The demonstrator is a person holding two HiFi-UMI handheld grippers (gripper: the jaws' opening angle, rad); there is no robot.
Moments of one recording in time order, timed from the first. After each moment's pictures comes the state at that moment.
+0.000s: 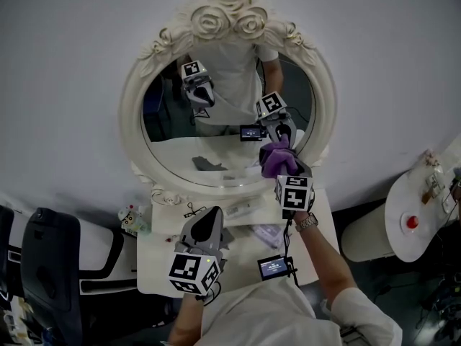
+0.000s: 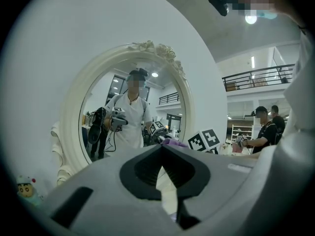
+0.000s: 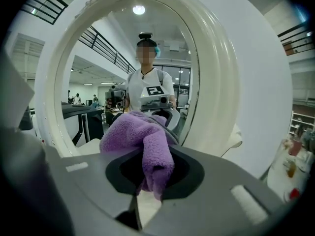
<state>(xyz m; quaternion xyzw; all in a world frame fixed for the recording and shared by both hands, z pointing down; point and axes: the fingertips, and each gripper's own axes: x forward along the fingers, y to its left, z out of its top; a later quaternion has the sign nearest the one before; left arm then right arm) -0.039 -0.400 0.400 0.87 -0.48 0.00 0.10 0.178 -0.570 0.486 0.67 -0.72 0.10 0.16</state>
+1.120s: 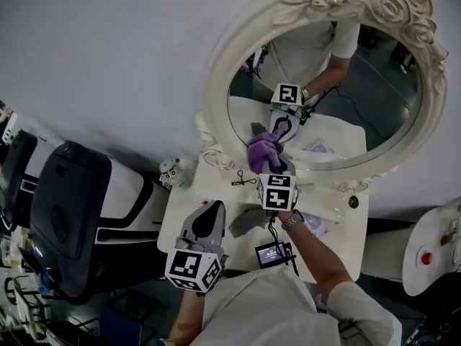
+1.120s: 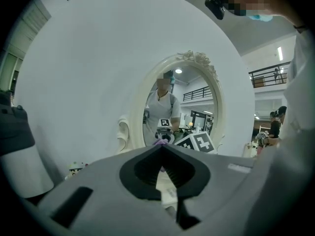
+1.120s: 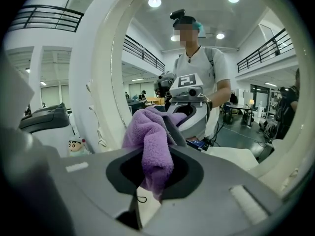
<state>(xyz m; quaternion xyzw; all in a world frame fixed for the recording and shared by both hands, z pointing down) -0.196 -0.365 0.442 0.78 -0.61 0.01 0.14 -0.104 -0.560 0.557 0.52 -0.83 0.12 0.19</state>
